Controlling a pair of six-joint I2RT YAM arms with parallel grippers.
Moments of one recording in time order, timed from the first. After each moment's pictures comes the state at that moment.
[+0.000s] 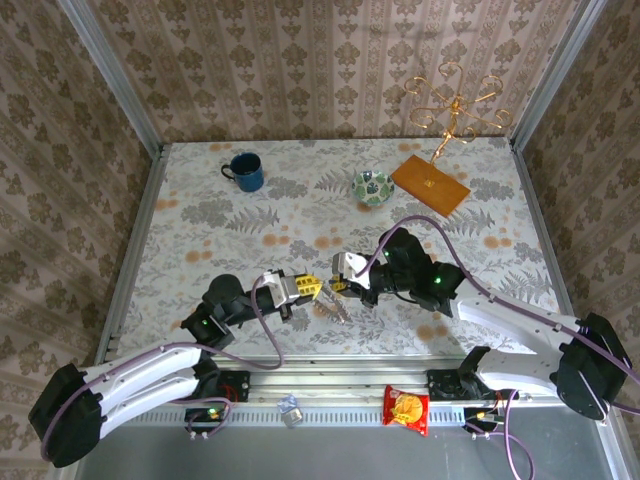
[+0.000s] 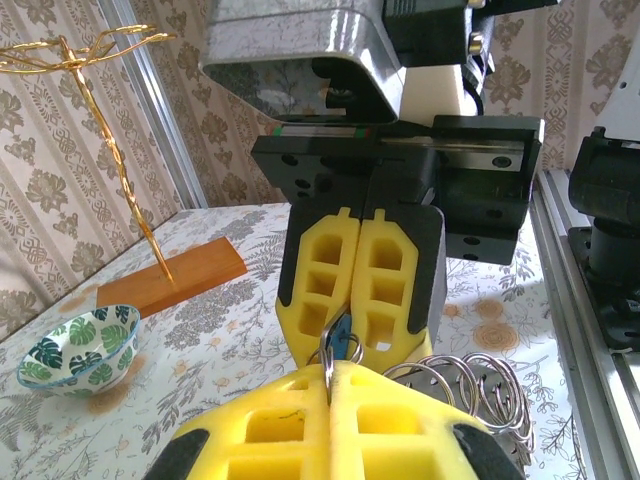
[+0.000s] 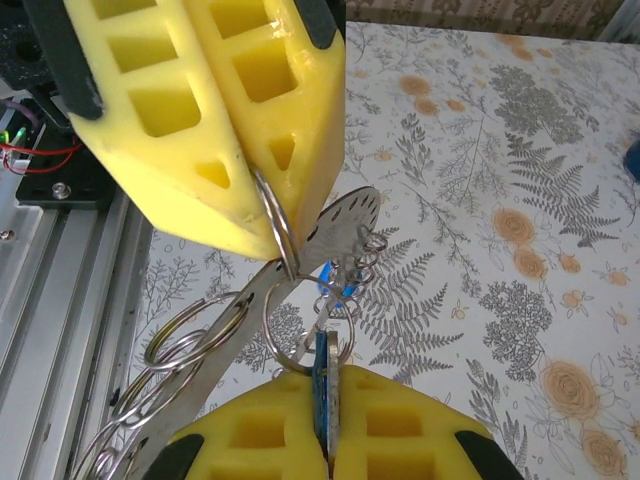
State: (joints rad) left arm -0.86 0.79 0.25 0.55 0.47 0.22; right arm 0.76 1.15 0.74 -0.17 -0.48 -0.49
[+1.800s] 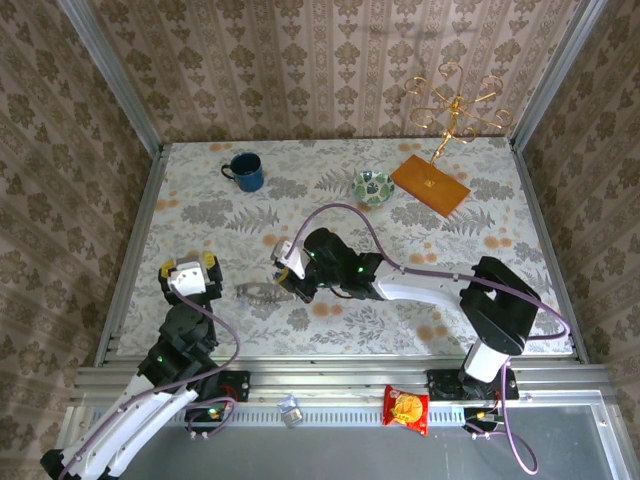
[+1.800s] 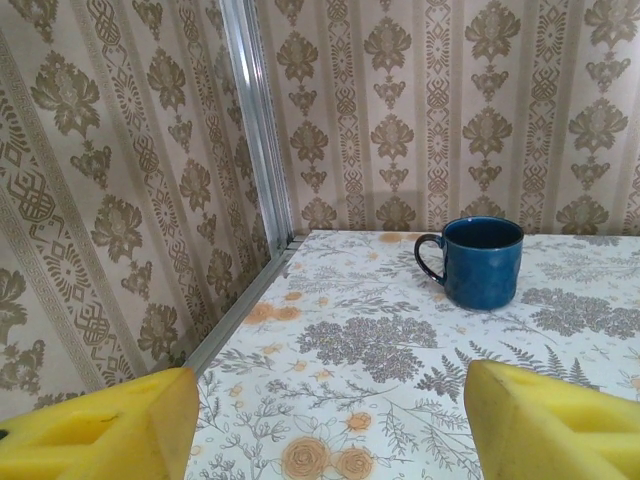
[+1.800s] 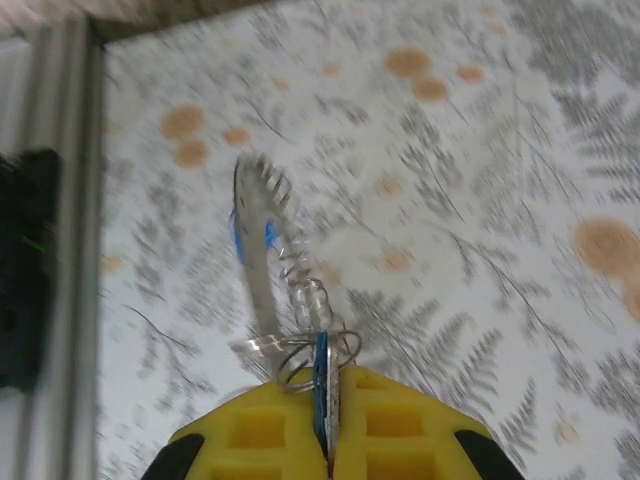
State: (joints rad) left arm -0.76 0.10 0.20 -0.07 -0.98 0.12; right arm 0.94 1.69 1.07 -0.01 -0.24 -0.13
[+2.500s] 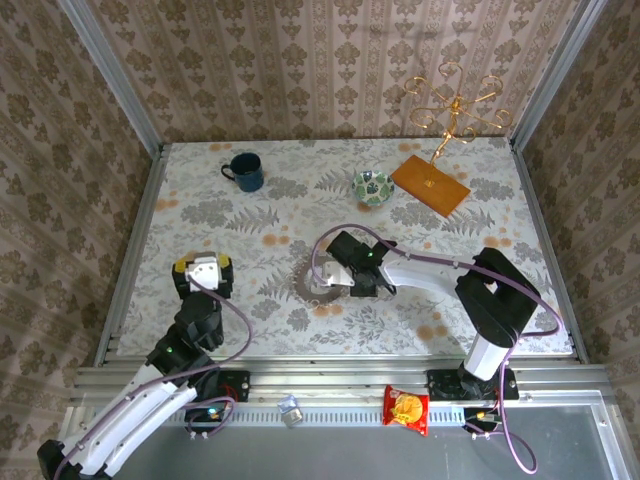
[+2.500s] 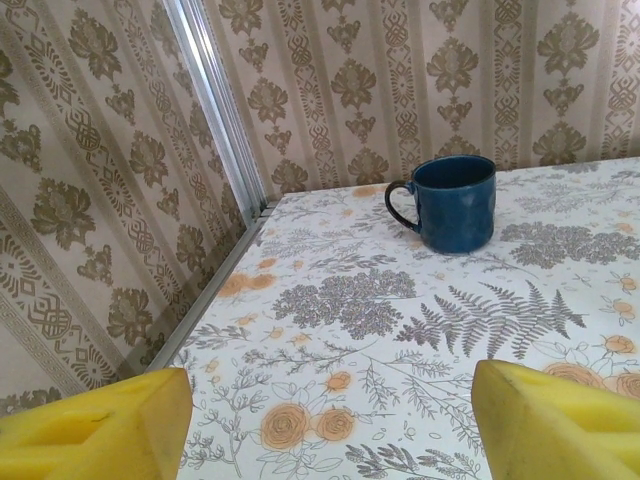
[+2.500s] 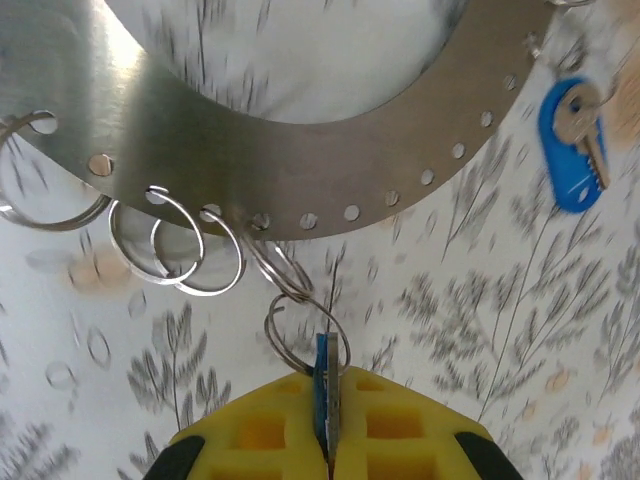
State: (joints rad) left arm -0.74 0.26 0.19 -0.04 -0.89 0.09; right arm 0.81 1.71 1.04 -0.61 0.29 -0.73
